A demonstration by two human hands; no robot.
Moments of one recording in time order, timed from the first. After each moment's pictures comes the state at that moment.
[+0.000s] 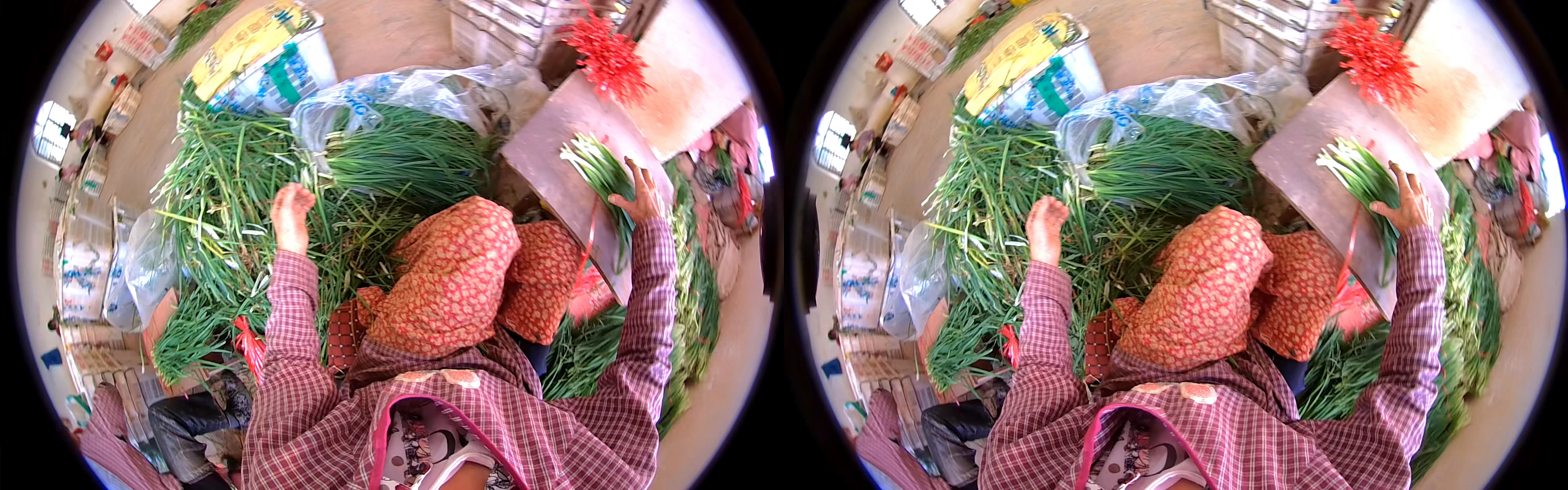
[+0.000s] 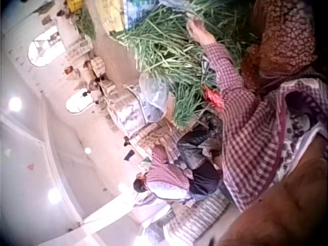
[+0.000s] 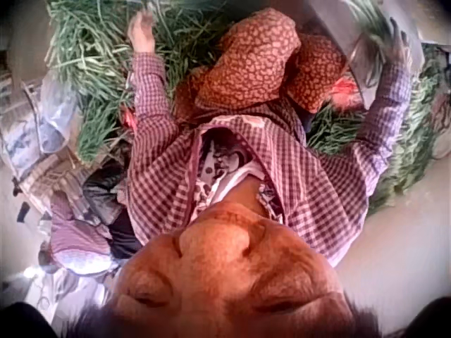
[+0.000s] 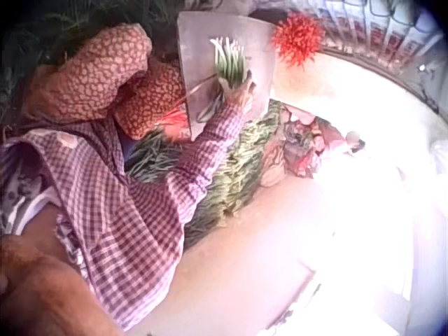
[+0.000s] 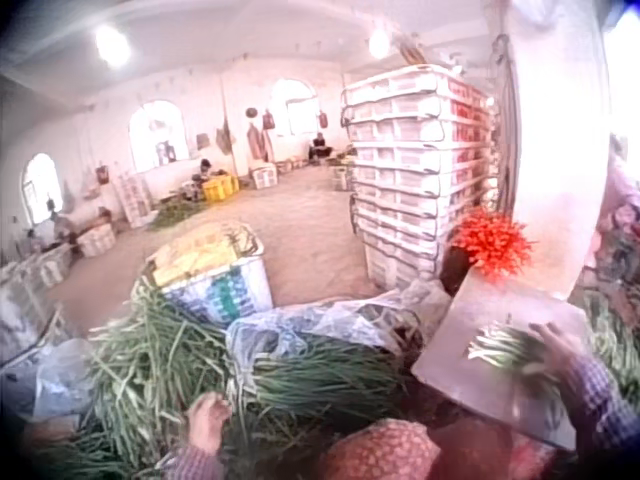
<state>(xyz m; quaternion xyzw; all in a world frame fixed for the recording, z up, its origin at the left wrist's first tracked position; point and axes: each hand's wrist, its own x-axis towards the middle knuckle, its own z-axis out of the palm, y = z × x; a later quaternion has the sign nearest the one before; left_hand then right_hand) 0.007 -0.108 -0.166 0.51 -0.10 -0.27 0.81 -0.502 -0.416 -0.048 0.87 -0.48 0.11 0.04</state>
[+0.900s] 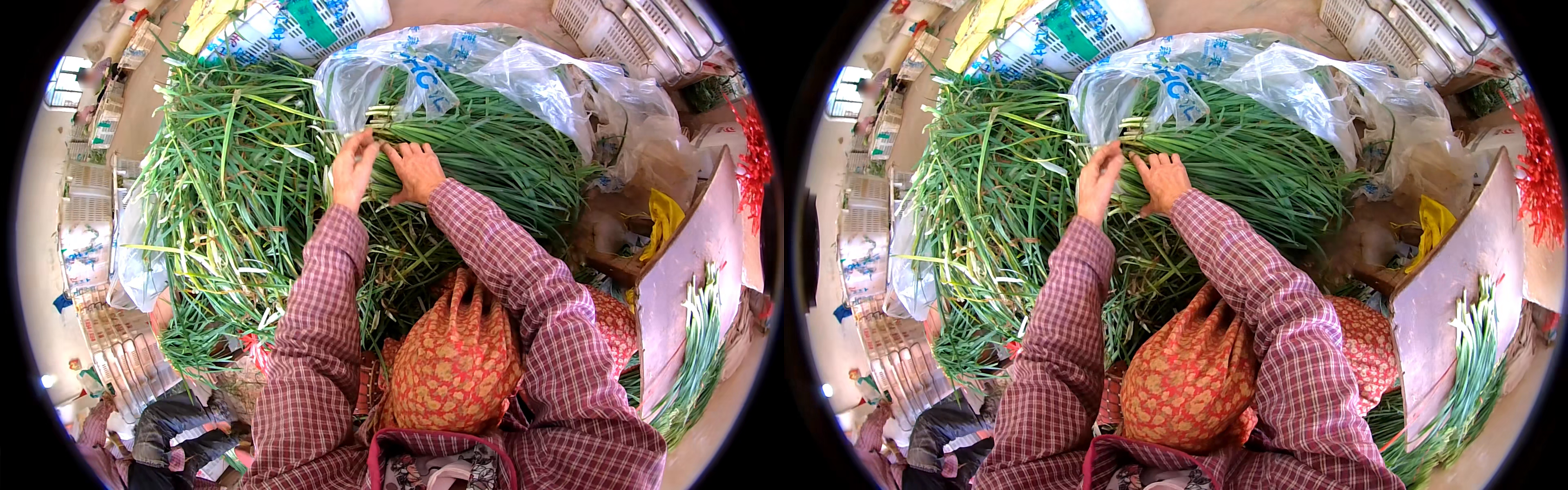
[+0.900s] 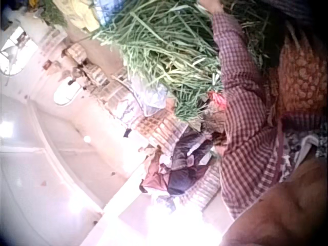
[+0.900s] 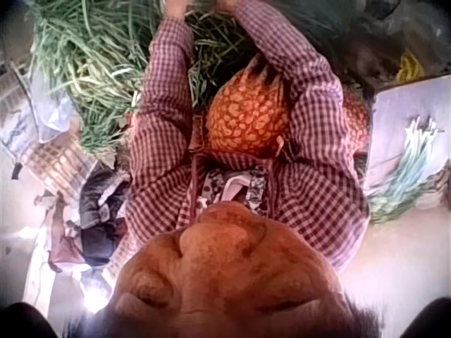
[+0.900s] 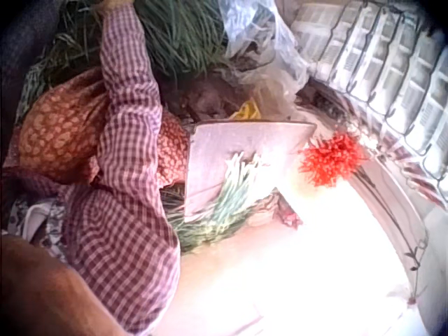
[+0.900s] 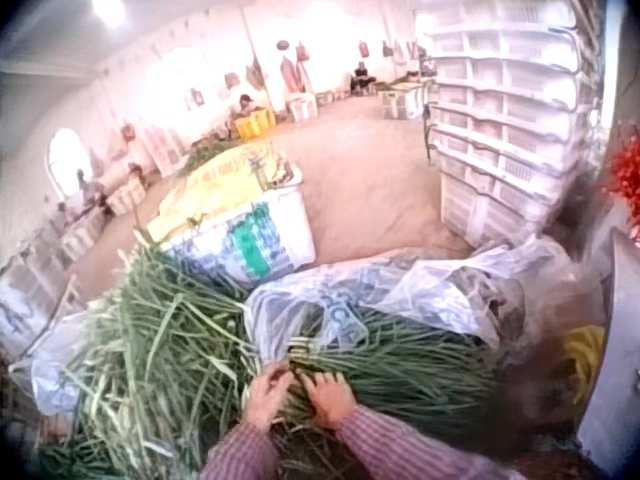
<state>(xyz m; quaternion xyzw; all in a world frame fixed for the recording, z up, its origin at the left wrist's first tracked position) 0.085 -0.217 -0.262 0.80 -0.26 -0.19 0.51 -0.006 -0.324 -0.288 0.98 -0.10 -0.05 -0.18</state>
